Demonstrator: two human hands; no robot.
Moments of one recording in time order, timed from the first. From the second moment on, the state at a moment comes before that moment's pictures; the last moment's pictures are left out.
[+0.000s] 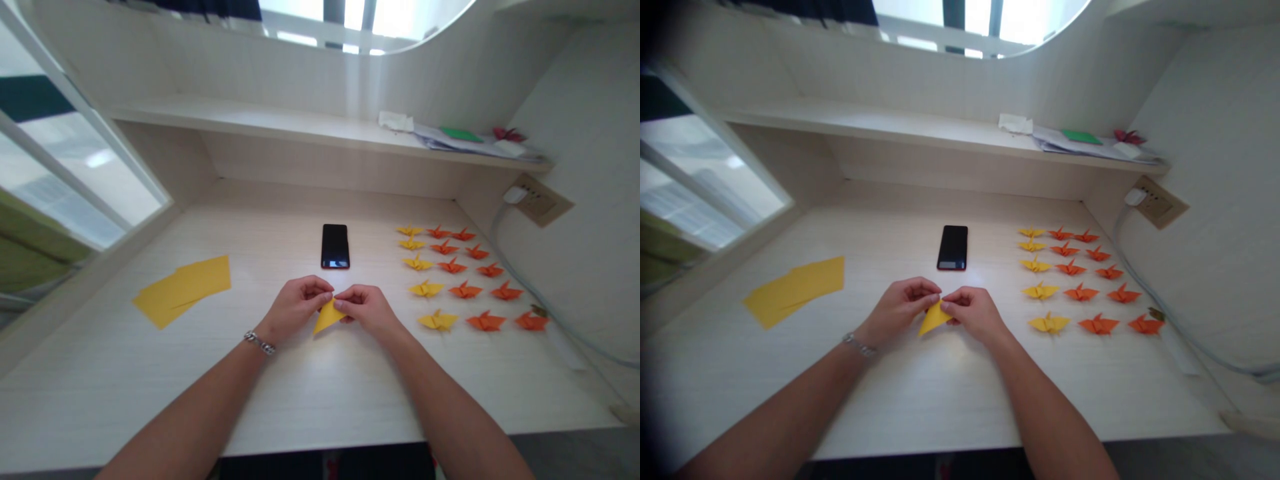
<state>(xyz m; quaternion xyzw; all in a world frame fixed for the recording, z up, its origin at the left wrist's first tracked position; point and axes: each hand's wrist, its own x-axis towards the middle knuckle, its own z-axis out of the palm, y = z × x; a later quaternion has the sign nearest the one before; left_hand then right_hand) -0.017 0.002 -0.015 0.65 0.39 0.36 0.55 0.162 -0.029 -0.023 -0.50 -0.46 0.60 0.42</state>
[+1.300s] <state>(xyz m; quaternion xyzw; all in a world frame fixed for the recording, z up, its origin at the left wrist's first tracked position) -0.017 0.002 -0.010 0.67 0.42 0.33 0.51 0.169 -0.031 -0.015 -0.52 -0.51 0.50 0.48</state>
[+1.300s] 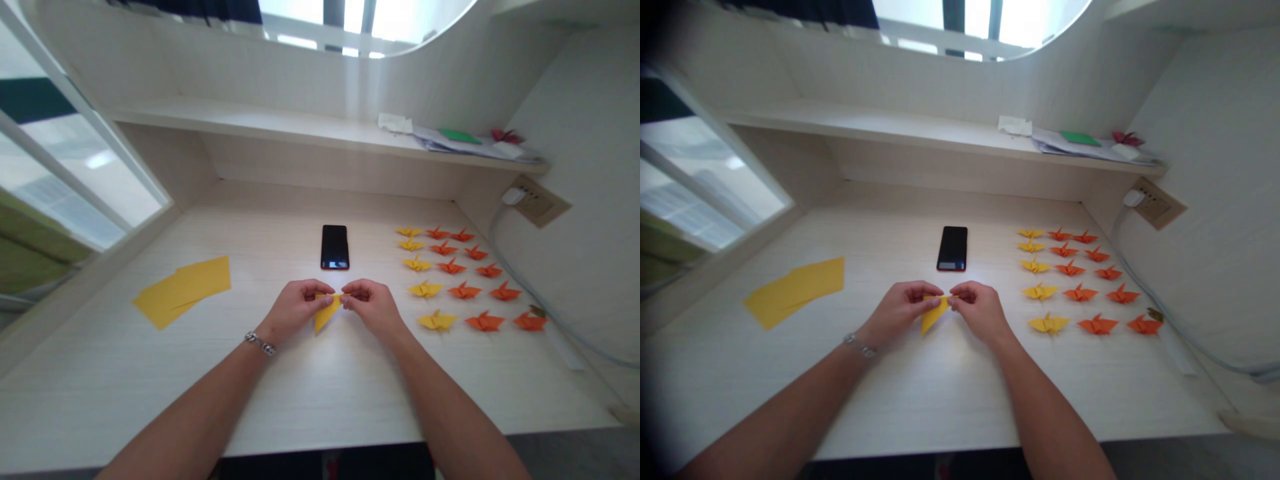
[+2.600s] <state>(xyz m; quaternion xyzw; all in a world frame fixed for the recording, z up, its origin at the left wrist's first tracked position) -0.013 -0.005 -0.003 0.67 0.43 0.31 0.52 0.163 -0.033 -0.015 -0.50 -0.50 0.47 0.53</state>
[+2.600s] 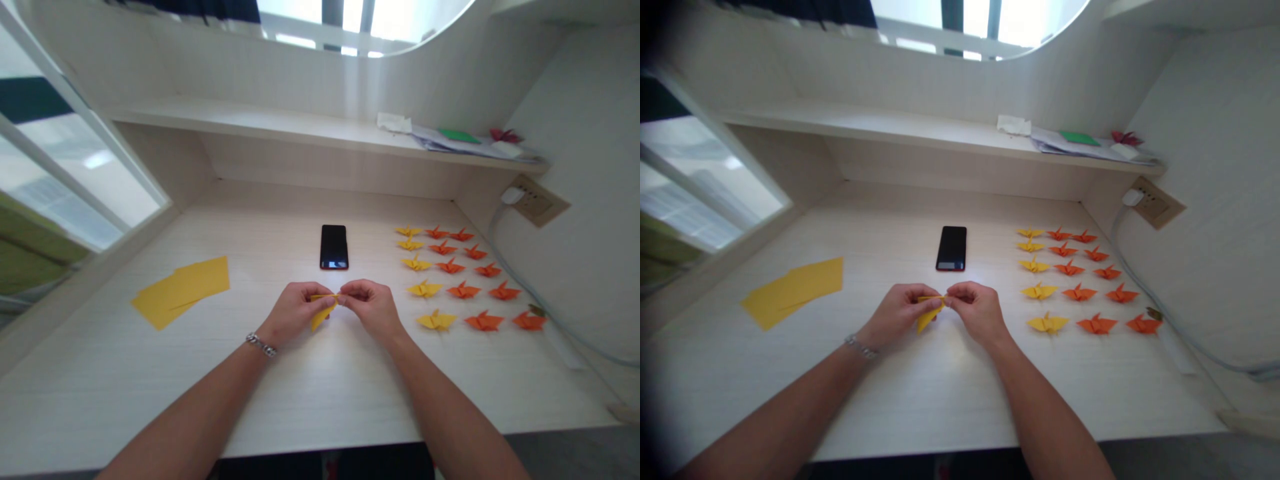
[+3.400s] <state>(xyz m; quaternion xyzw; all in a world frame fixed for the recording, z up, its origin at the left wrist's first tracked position) -0.014 -0.005 -0.003 0.66 0.43 0.31 0.54 0.163 -0.035 -0.010 -0.50 -0.49 0.50 0.52</state>
